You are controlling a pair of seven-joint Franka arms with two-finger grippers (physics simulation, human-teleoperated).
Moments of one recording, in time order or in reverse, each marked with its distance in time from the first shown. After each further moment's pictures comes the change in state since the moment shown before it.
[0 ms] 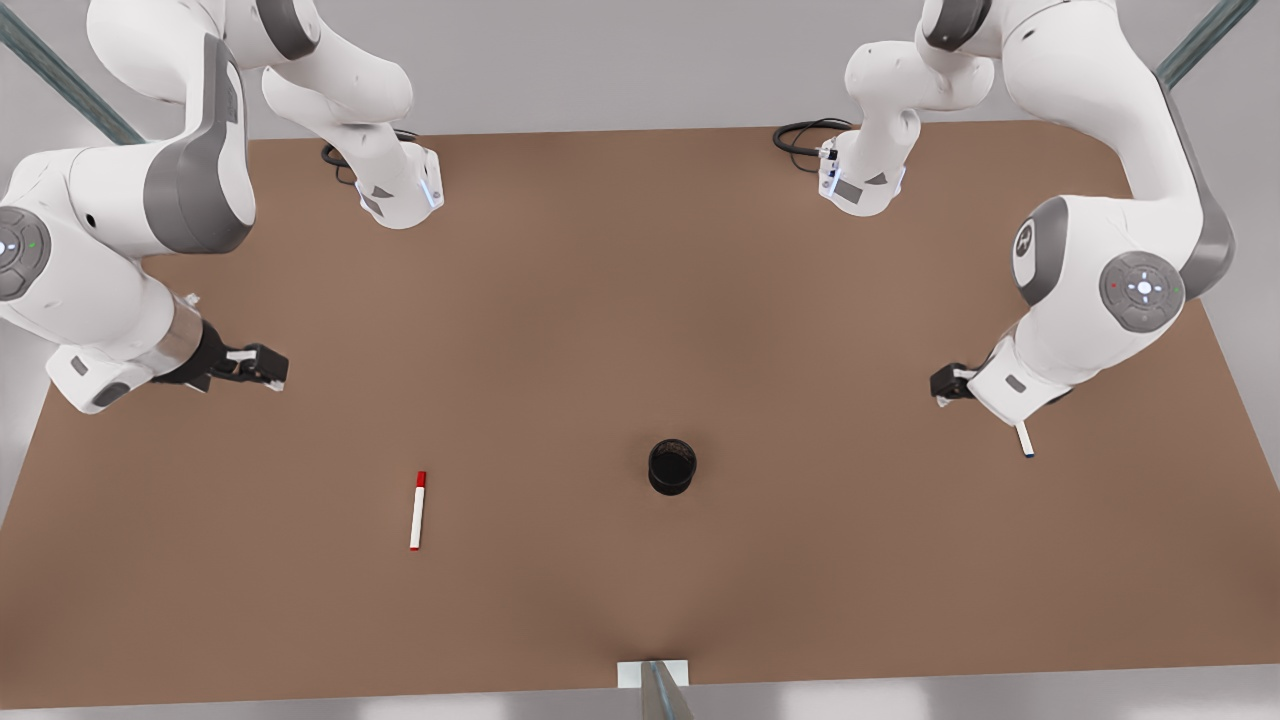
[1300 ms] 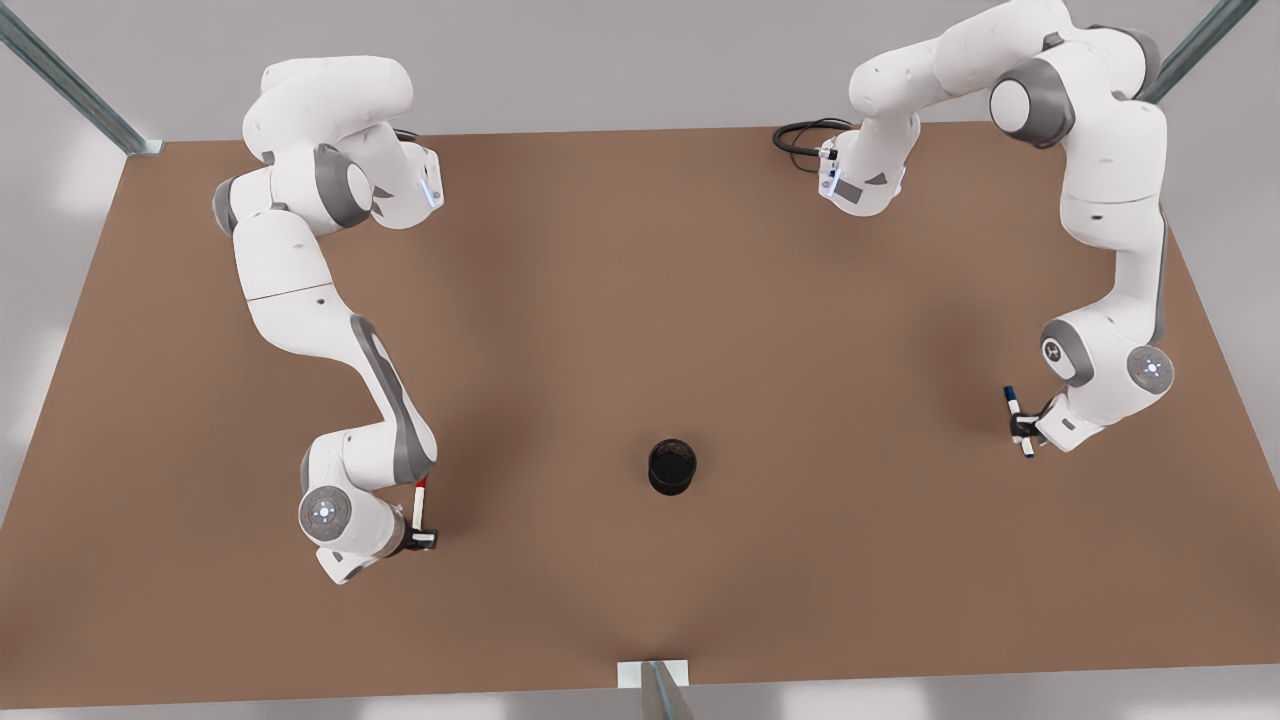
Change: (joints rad) left arm 0.444 0.300 0.052 -0.564 -0.067 0.941 0.525; right arm 0.078 0.734 0.005 0.018 -0.064 0.771 0.157
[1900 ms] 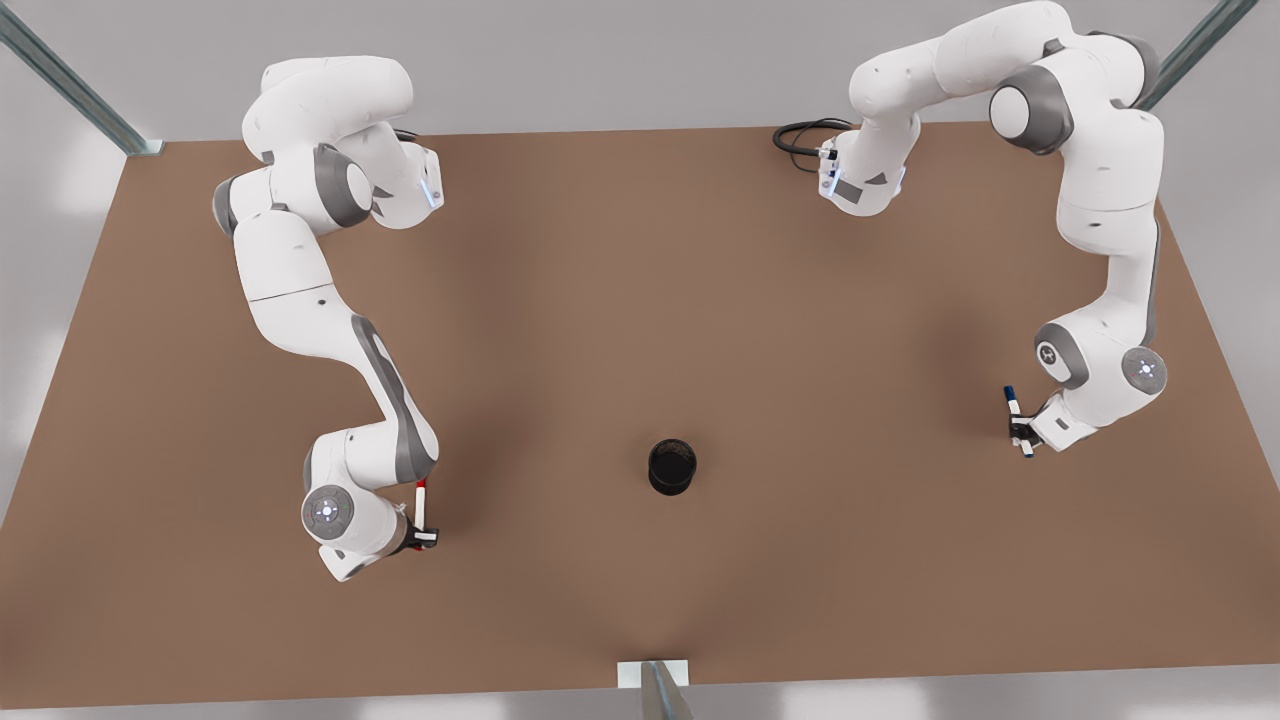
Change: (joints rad) left arm -0.002 0.023 0.000 0.000 -0.034 0.030 0.082; right arm -0.002 -0.001 0.003 -0.018 0.002 0.007 0.022
